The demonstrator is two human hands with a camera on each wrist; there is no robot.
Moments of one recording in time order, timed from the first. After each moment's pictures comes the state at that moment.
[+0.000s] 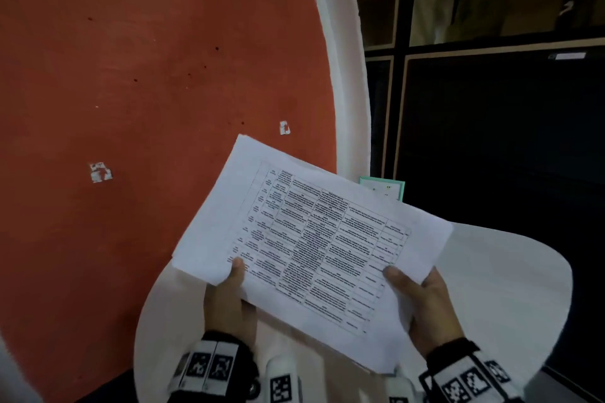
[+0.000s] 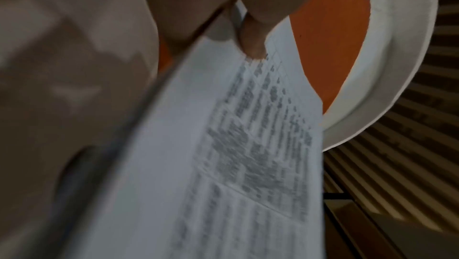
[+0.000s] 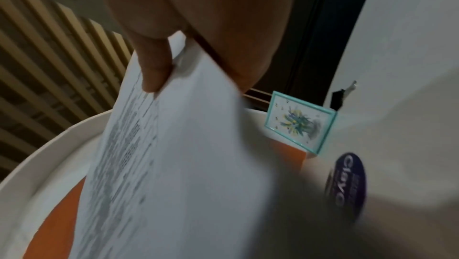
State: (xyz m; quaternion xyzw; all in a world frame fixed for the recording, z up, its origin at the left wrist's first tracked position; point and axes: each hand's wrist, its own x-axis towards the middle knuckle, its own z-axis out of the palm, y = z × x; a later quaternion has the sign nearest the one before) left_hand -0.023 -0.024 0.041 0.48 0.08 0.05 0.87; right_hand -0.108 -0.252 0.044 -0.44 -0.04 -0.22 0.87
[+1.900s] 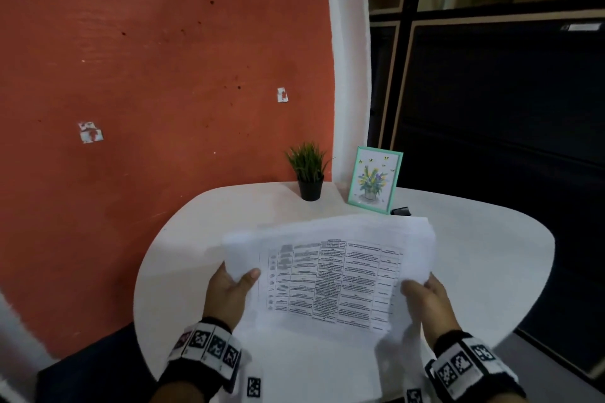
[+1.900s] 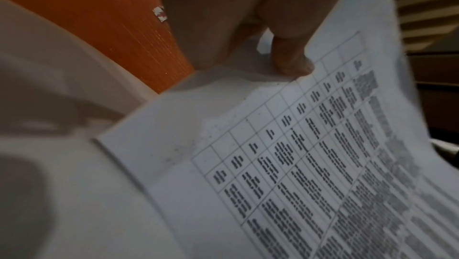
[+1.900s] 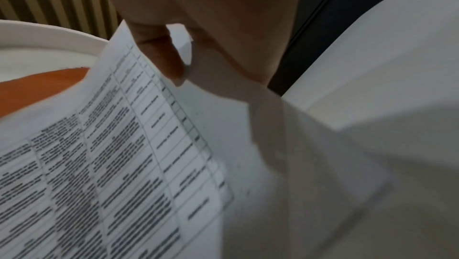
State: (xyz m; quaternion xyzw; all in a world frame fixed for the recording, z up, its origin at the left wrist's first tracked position) left_hand -0.044 -0.002 -0.009 0.74 -0.01 0.04 0.68; right_hand -0.126 -0.290 -0.035 -0.65 0.24 -0.15 0.70
